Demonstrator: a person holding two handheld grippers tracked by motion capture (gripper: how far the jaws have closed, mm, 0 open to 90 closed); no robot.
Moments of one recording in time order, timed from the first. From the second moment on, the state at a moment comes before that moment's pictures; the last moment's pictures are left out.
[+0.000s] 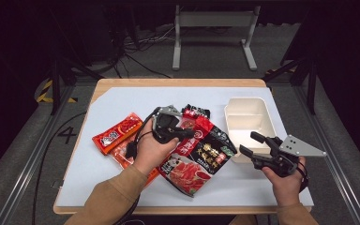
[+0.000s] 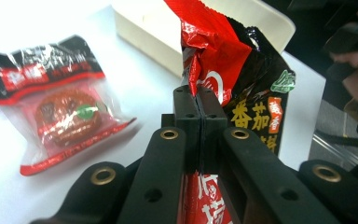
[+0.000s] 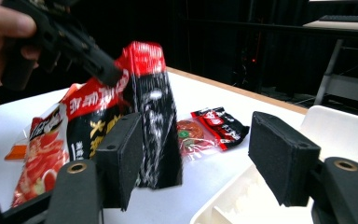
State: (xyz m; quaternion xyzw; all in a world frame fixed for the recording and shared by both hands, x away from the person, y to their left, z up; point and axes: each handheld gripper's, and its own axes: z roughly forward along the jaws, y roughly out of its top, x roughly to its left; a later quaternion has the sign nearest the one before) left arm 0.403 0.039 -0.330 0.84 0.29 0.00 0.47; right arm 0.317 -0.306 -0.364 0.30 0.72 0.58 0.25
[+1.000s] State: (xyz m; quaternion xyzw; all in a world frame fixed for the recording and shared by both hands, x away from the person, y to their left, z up) left arm 0.384 0.058 -0.293 0.79 0.27 0.06 0.55; right arm 0.338 -0.267 -0.361 0.29 0.74 0.59 0.17
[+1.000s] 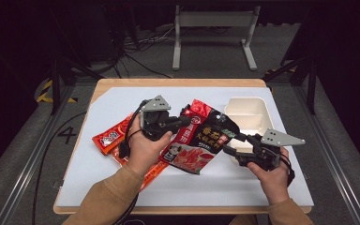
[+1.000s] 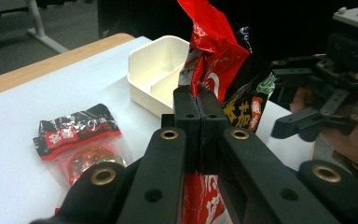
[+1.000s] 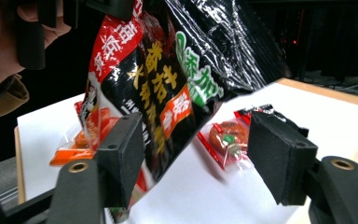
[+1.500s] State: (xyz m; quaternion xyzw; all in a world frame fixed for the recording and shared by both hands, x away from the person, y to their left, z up) left arm 0.378 0.059 -0.291 0.78 0.27 0.07 0.56; right arm 0.355 -0.247 -0.345 0.30 0.74 0.59 0.10
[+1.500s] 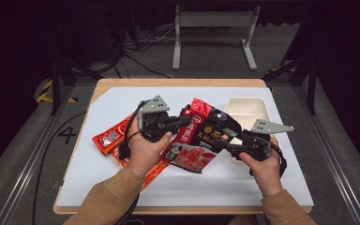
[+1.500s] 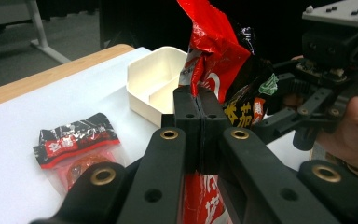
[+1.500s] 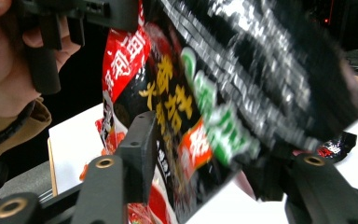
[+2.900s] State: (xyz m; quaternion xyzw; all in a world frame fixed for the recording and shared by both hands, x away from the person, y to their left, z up) left arm 0.383 0.082 -0.297 0.76 0.29 0.10 0.57; right arm 0.379 -0.245 -0.284 0.26 0.80 0.52 0.16
